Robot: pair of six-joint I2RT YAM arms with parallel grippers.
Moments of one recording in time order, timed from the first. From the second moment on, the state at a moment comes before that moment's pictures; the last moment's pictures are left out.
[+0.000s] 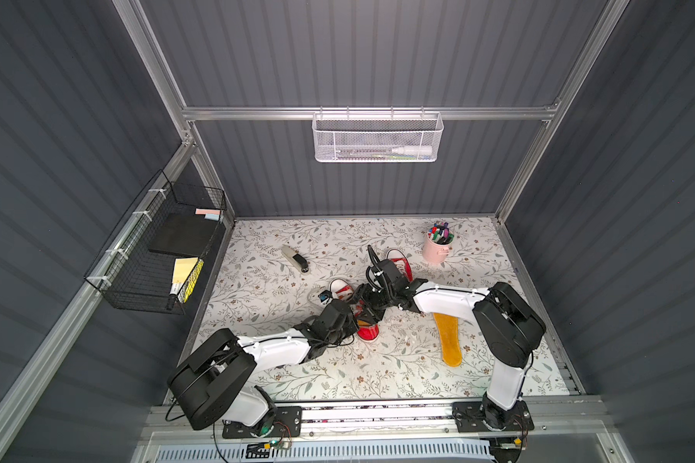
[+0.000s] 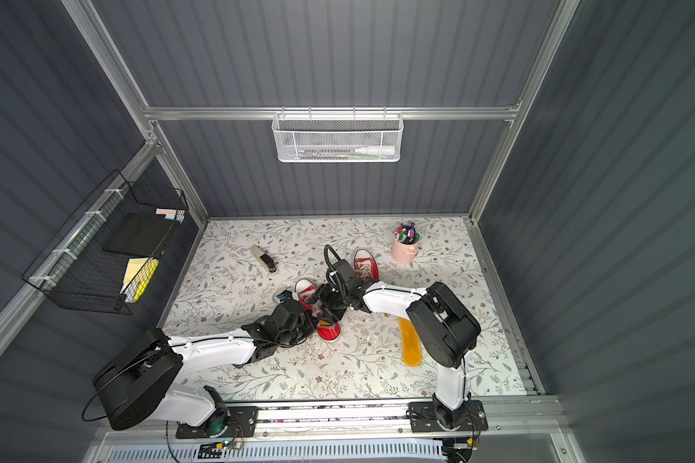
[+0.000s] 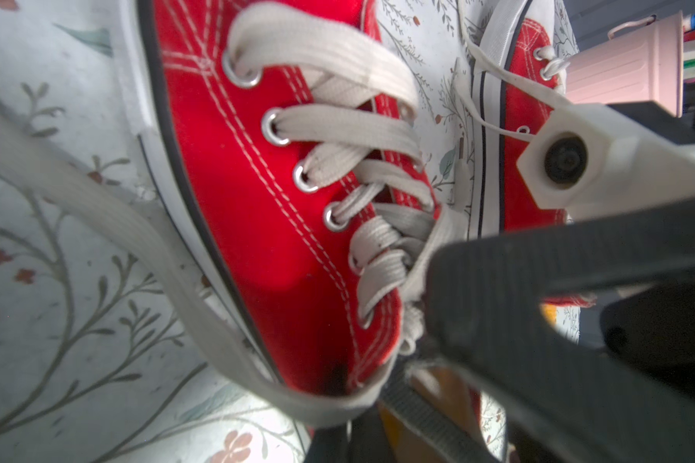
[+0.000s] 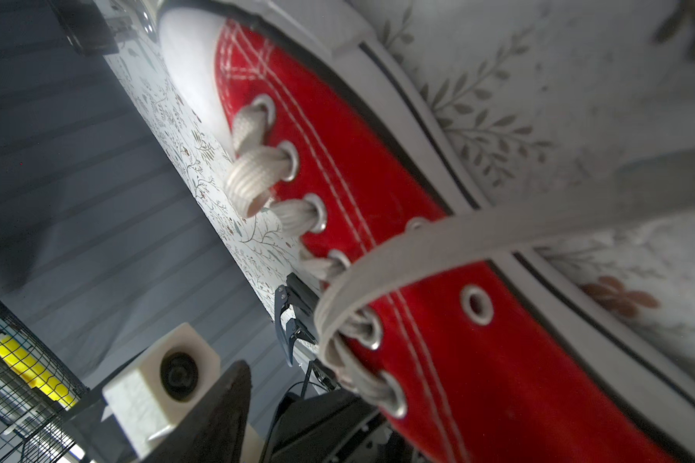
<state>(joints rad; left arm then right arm) -0.77 1.42 0.53 0.16 -0.05 -1.14 0.74 1.86 1.12 -0.10 -0.50 1.38</state>
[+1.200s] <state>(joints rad) -0.77 1.41 0.56 0.13 -0.04 -1.12 0.75 1.79 1.06 0.09 -0.46 1.36</state>
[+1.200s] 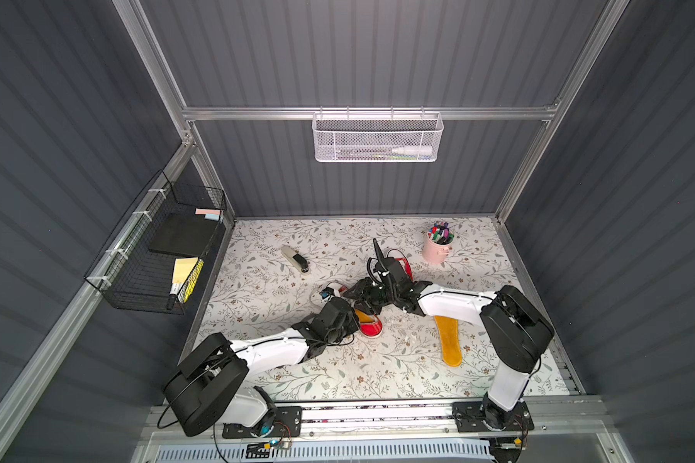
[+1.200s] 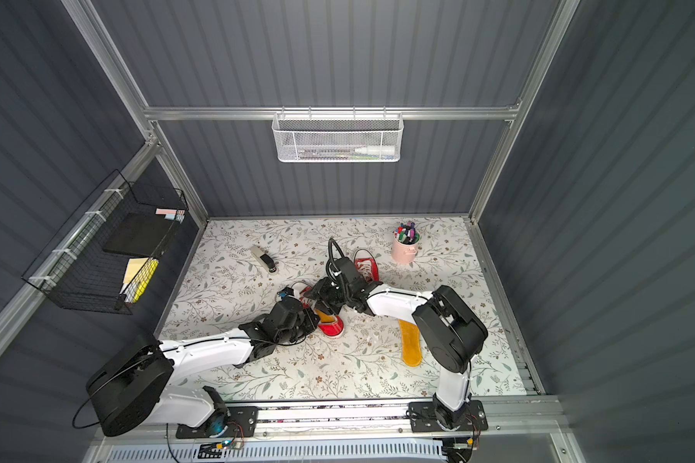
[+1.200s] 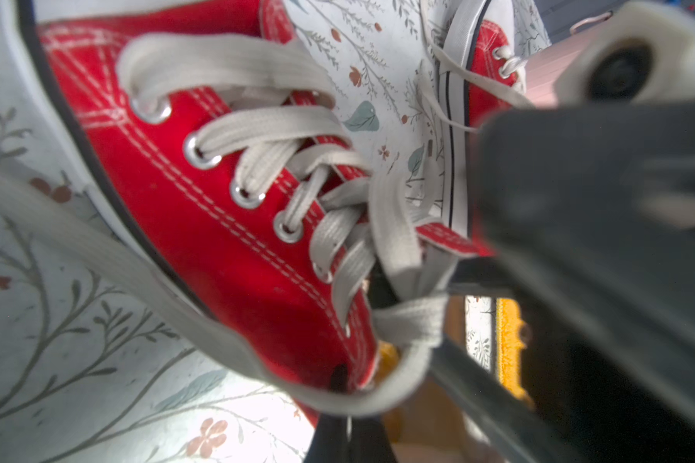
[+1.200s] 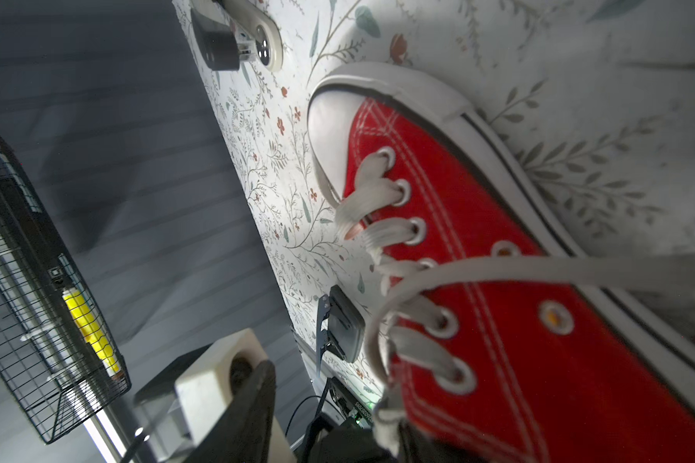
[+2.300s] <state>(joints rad) -0.75 1.43 0.52 0.21 0.07 -1.14 0.76 1.90 1.20 0.01 -0.41 1.28</state>
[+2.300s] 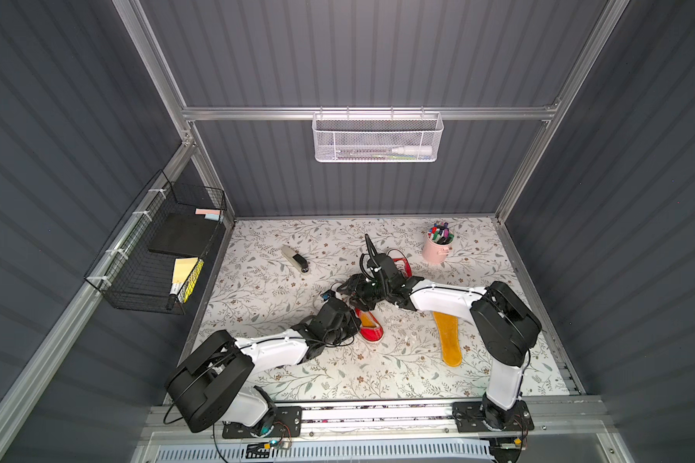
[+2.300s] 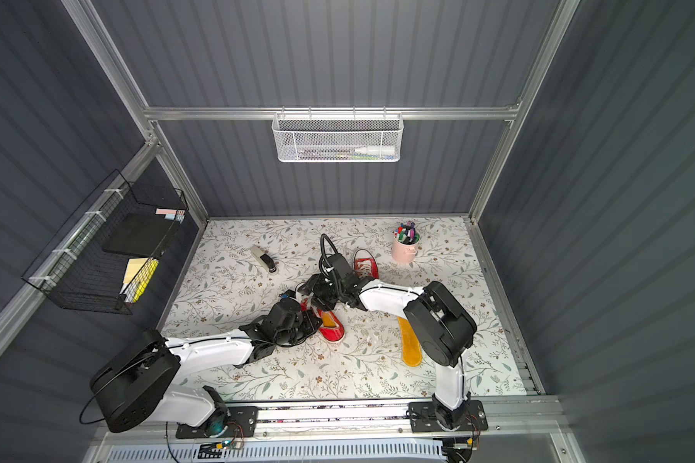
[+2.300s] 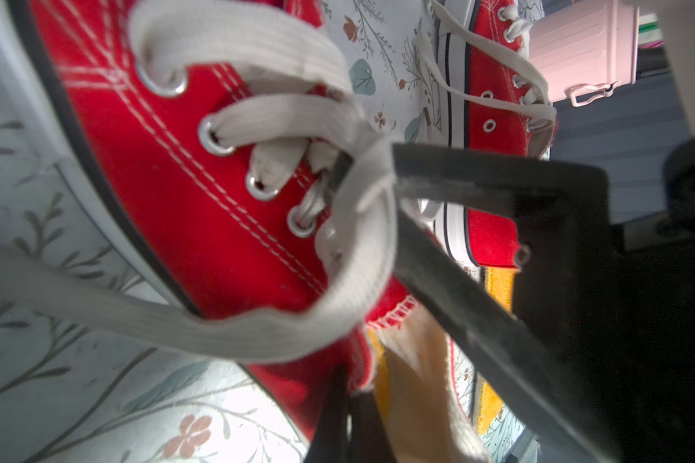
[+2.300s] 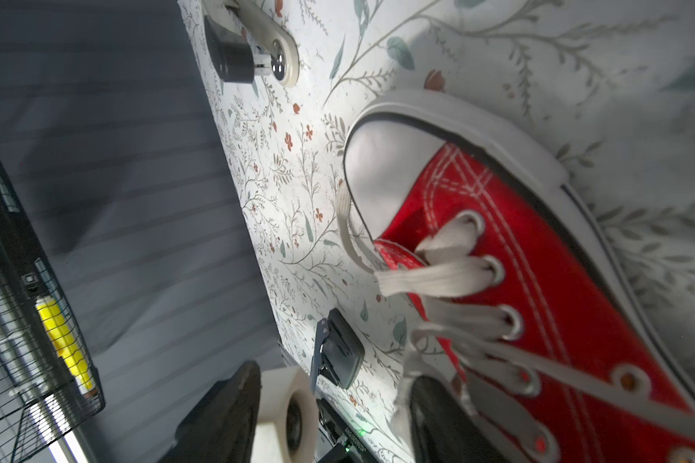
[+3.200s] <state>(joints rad) -0.68 1.21 0.46 -0.09 0.33 -1.00 0.76 2.11 1.55 -0.15 0.03 0.80</state>
